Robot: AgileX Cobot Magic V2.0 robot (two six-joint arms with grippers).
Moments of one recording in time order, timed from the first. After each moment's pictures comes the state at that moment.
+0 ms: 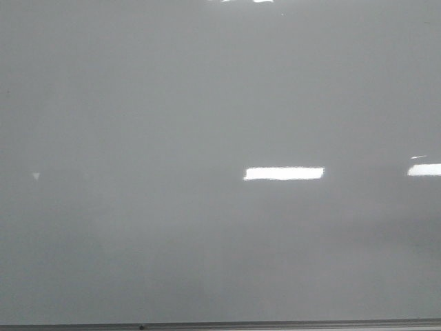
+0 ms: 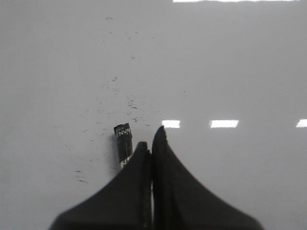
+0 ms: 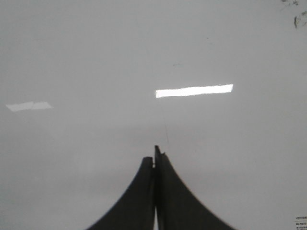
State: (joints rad) left arm 0.00 0.00 0.01 -0.09 0.10 0.08; right arm 0.01 -0.02 0.03 0.13 0.17 0.02
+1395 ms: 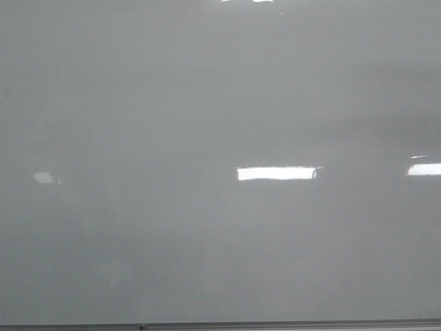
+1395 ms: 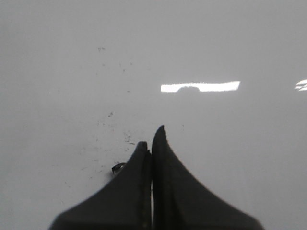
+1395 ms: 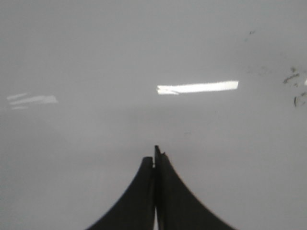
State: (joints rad) left arm 0.00 0.49 -0.43 -0.08 0.24 0.08; right arm 0.01 0.34 -0.45 0.13 0.37 0.02
